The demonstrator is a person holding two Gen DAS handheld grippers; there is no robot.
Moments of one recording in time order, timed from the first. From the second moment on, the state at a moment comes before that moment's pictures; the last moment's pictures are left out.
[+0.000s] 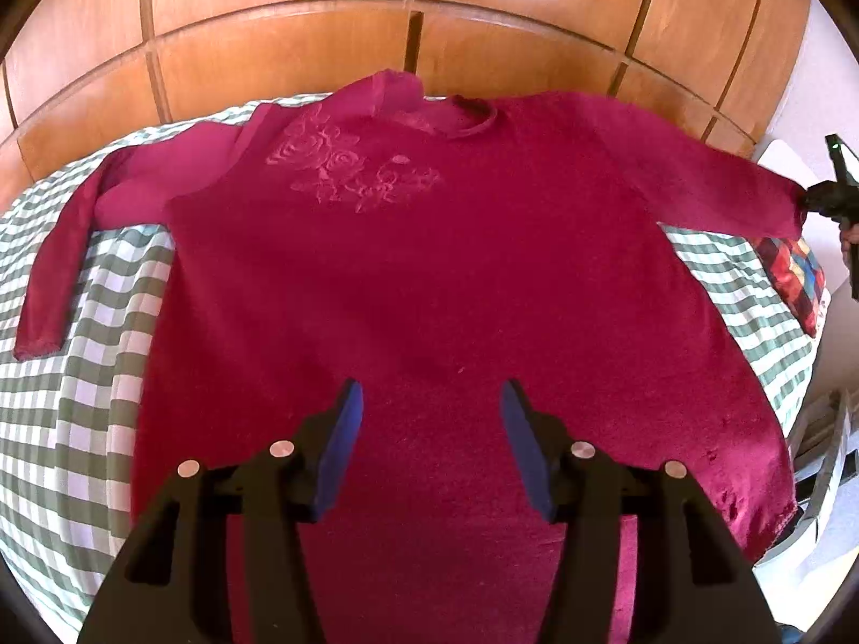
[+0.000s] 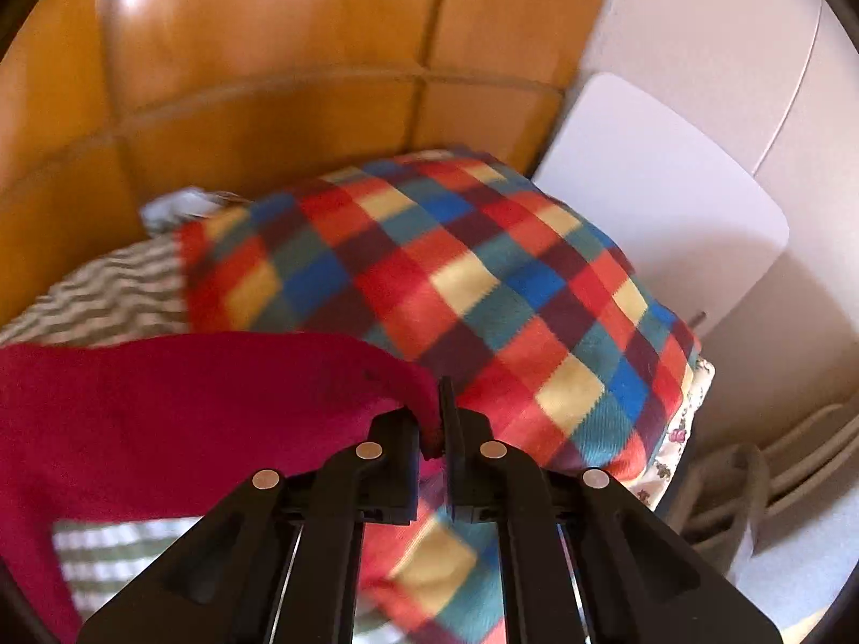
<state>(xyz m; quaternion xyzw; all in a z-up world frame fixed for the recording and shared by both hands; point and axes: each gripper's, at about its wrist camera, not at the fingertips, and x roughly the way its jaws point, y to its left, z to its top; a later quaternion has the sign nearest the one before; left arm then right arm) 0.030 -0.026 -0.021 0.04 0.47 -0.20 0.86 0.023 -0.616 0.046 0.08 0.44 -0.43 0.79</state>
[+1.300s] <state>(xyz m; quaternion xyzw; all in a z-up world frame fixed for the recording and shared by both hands) 0.154 0.173 -0.057 0.15 0.44 0.11 0.88 0.111 -0.193 -0.067 0.05 0.44 -0.03 0.90</state>
